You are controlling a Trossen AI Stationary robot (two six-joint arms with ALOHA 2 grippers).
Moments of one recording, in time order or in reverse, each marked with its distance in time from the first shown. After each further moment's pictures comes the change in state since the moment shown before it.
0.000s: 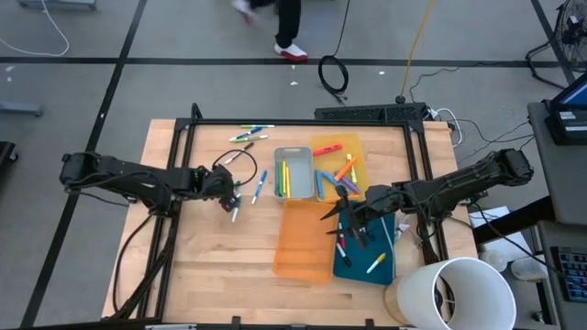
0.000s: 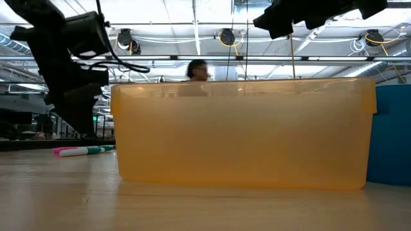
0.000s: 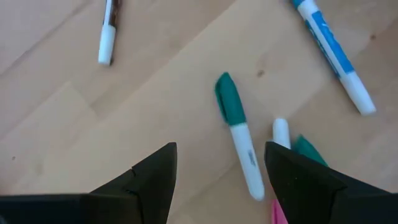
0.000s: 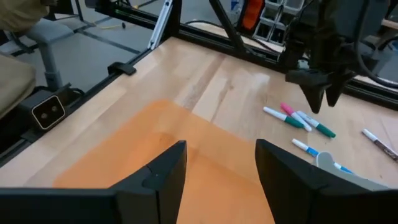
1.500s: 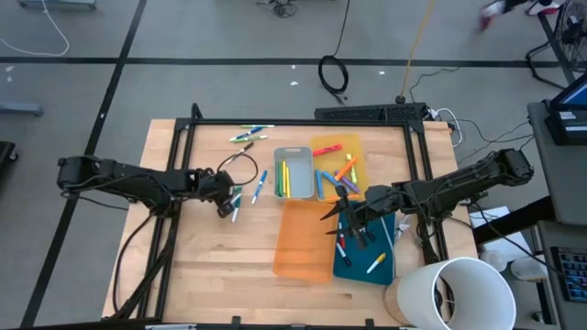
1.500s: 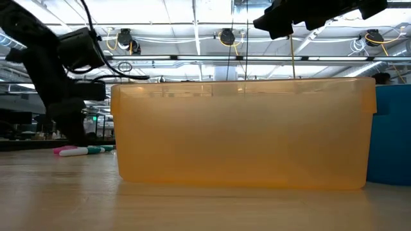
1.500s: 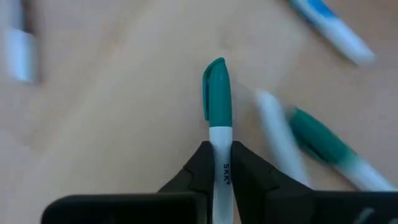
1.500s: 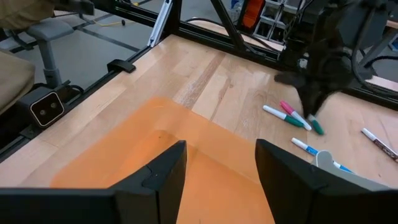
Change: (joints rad) left arm 0.083 -0.030 -0.169 0.253 0.185 0.321; right arm -0.001 0.000 0.000 -0.002 0.003 -0.008
